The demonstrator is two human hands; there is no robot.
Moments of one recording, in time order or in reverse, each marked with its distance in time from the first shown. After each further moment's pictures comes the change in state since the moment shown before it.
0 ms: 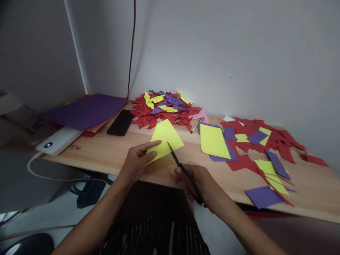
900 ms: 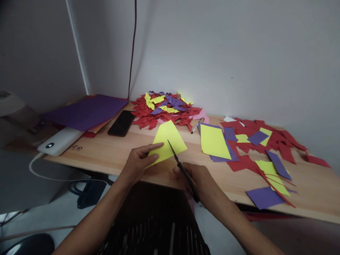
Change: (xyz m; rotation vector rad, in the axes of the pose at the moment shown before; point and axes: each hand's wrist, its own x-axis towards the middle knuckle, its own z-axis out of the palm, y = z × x) left_hand -0.002 0.003 -0.001 0.085 -0.082 0.015; right_hand 0.012 0.008 0.003 -0.197 0.119 -0.081
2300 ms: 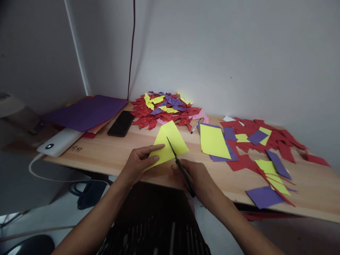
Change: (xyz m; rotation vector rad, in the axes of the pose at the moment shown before) left_hand -0.002 0.003 0.002 -0.048 -0.035 -0.053; right_hand 0.003 -0.009 0.001 0.076 0.025 -0.039
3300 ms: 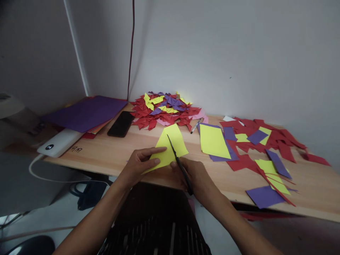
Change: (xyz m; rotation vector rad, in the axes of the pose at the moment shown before) left_hand -0.002 0.001 -0.002 0.015 -0.095 -0.027; right_hand 0.009 0.007 0.007 0.125 0.049 0.073
